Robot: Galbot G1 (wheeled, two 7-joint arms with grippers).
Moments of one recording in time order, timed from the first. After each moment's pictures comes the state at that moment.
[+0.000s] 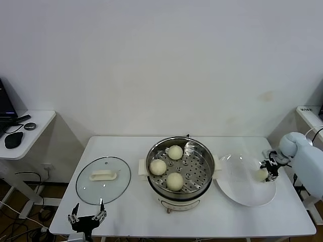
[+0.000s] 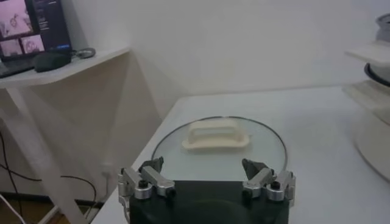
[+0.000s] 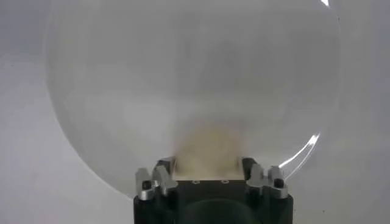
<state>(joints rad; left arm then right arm) 1.73 -1.58 -0.63 -2.10 0.06 0.26 -0.13 -0.17 0.76 -0.36 0.78 -0.48 0.13 -1.22</state>
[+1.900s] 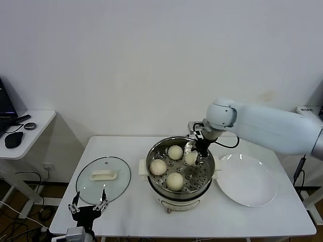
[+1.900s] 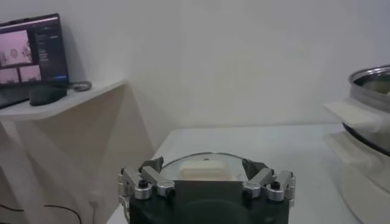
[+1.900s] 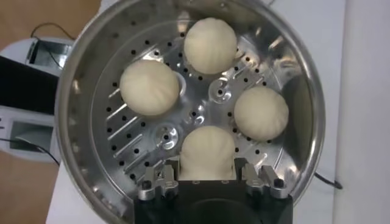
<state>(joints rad) 1.71 -1.56 -0.59 -2.18 0.04 0.24 -0.14 0.53 0.91 -1.31 1.43 0.39 -0.52 -1.07</state>
